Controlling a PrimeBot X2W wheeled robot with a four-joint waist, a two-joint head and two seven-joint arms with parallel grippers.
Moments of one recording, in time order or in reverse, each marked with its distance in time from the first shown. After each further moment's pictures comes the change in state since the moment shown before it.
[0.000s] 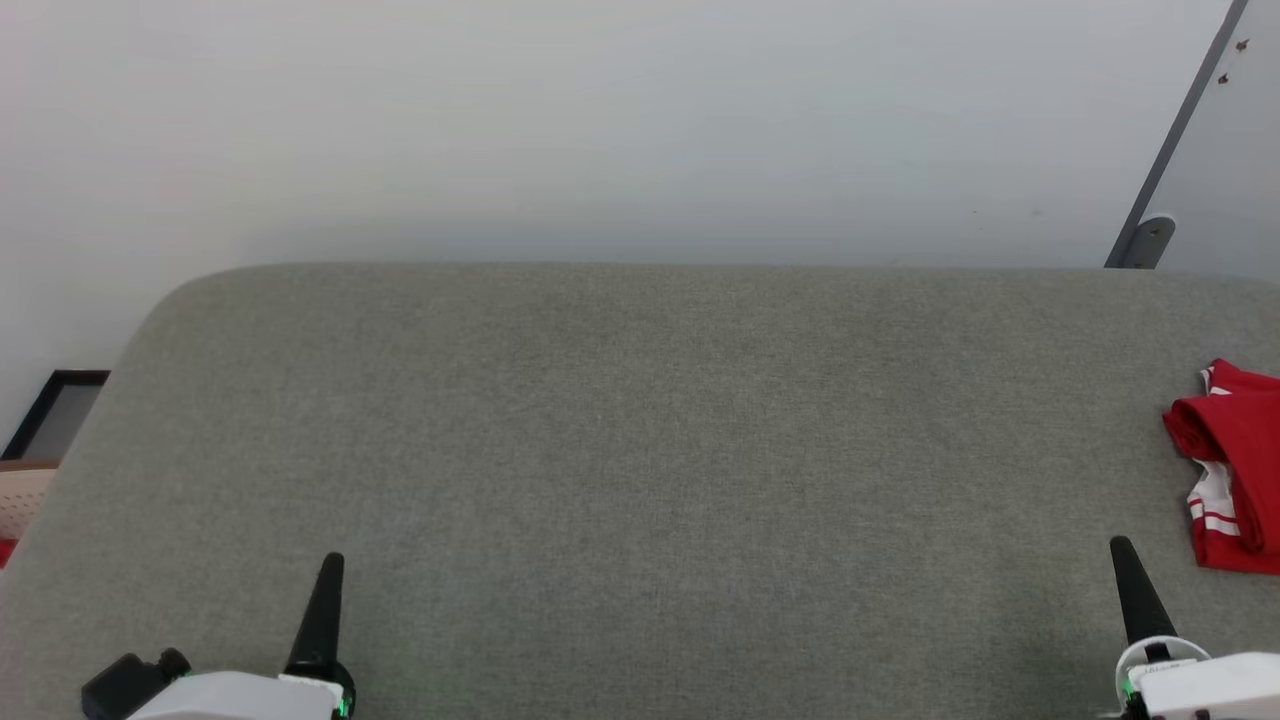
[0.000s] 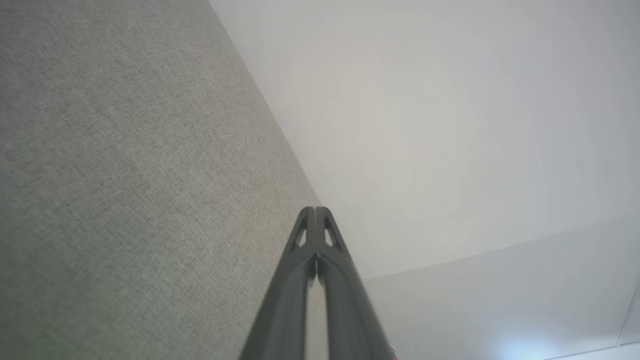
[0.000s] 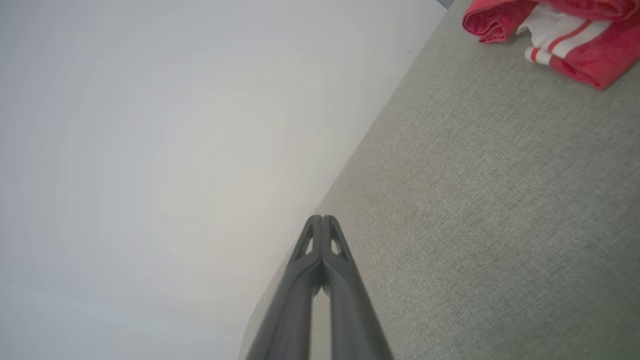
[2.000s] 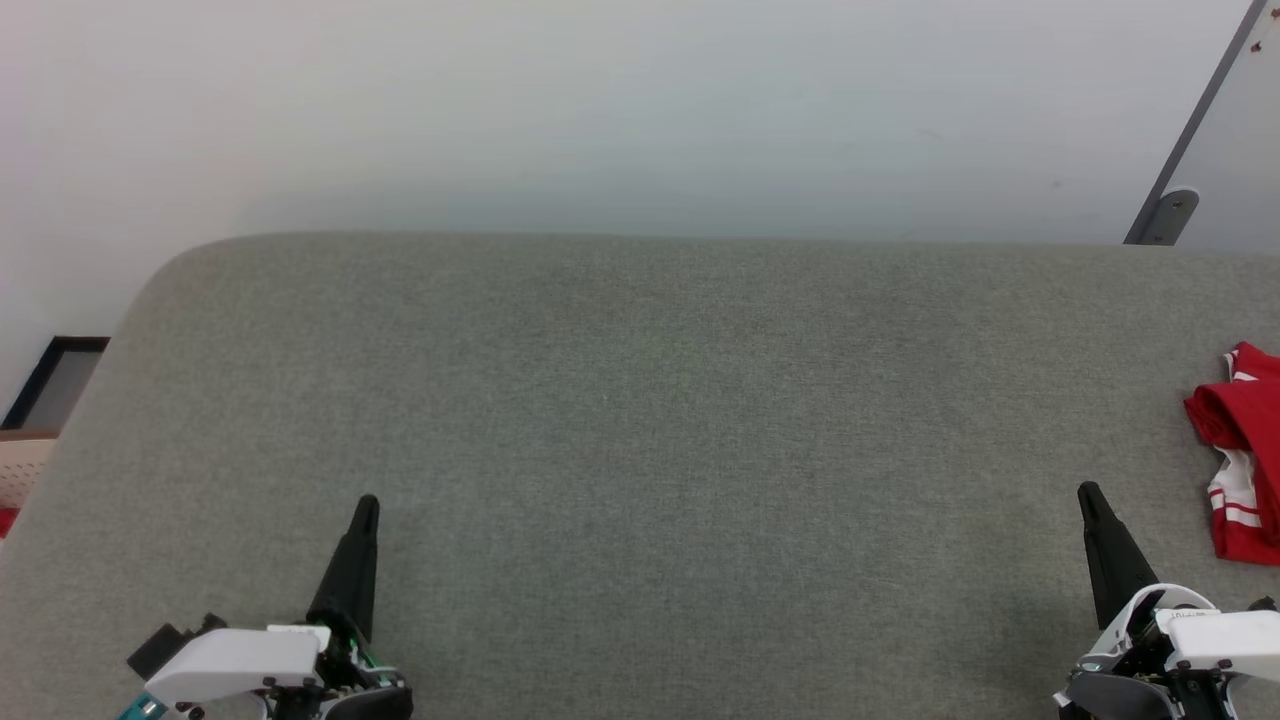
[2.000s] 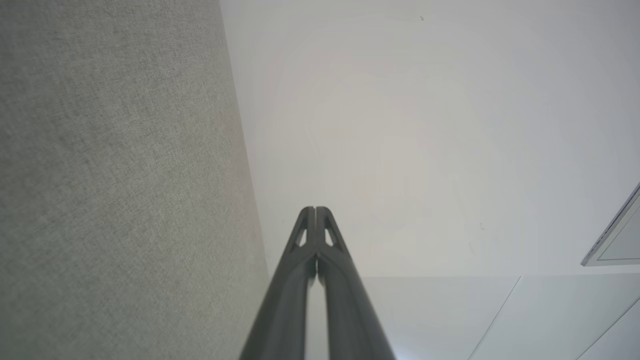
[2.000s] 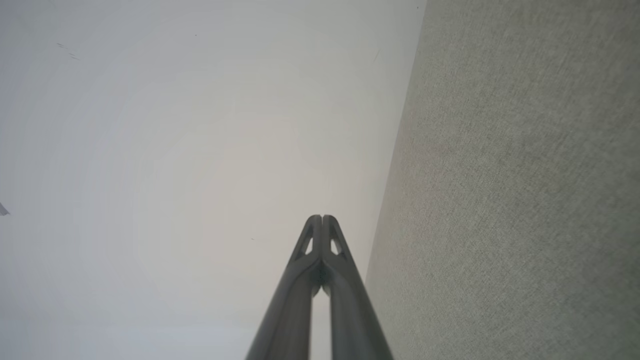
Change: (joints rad) left arm -0.087 -0.080 0.035 0.009 -0.355 0.000 0.115; right arm -0.091 0.037 -0.005 0.024 0.442 0.000 0.113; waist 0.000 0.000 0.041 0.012
